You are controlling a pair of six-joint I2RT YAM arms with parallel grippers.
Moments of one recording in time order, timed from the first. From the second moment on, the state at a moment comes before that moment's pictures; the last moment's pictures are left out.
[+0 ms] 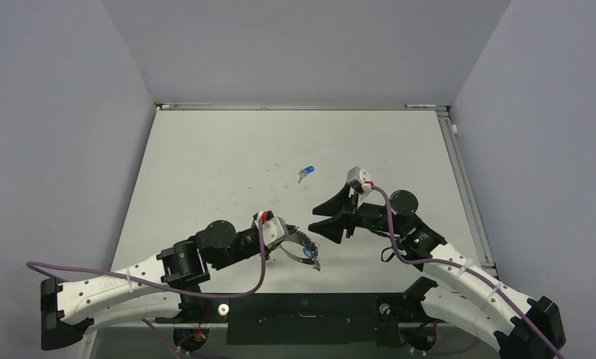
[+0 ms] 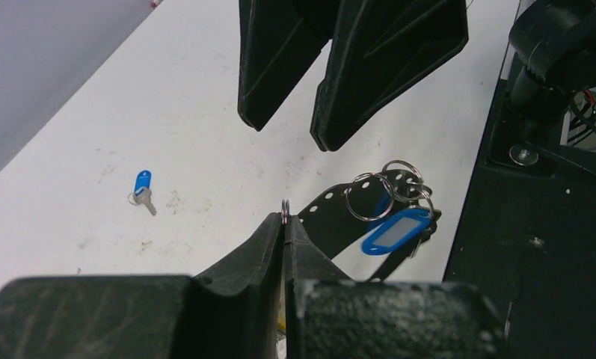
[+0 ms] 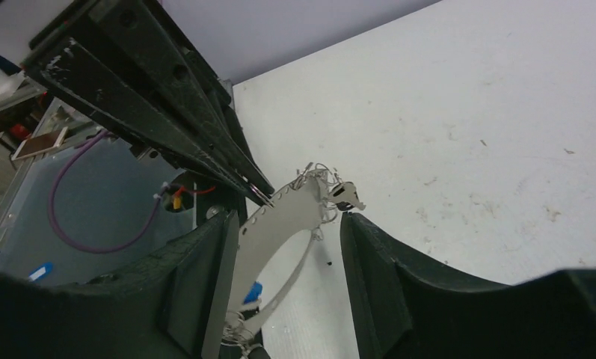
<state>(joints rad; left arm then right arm) -1.20 0.74 0.64 -0.04 -0.11 0.15 0.67 0.83 0.54 0.31 -0.68 0.31</state>
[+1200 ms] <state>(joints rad) -1.20 0.58 0.30 0.18 -0.07 -0.05 0.79 1.16 0.57 0.29 -0.84 0.17</state>
